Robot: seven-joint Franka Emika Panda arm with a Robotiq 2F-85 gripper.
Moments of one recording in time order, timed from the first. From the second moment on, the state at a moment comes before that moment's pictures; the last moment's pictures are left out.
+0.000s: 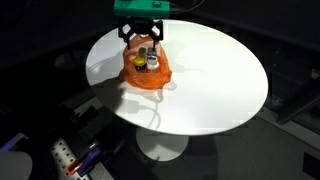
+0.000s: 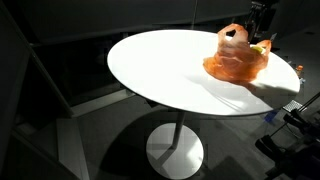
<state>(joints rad) 0.03 0.11 -0.04 -2.23 0.03 2.27 -0.77</state>
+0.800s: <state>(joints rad) -0.01 0.21 -0.03 -2.15 -0.05 2.27 -0.77</state>
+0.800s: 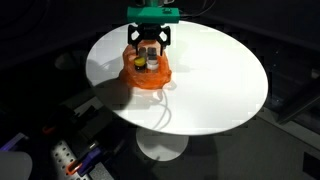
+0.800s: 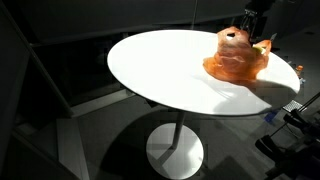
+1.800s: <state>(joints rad) -0.01 0.21 0.01 -2.14 -0.08 2.27 -0.75</state>
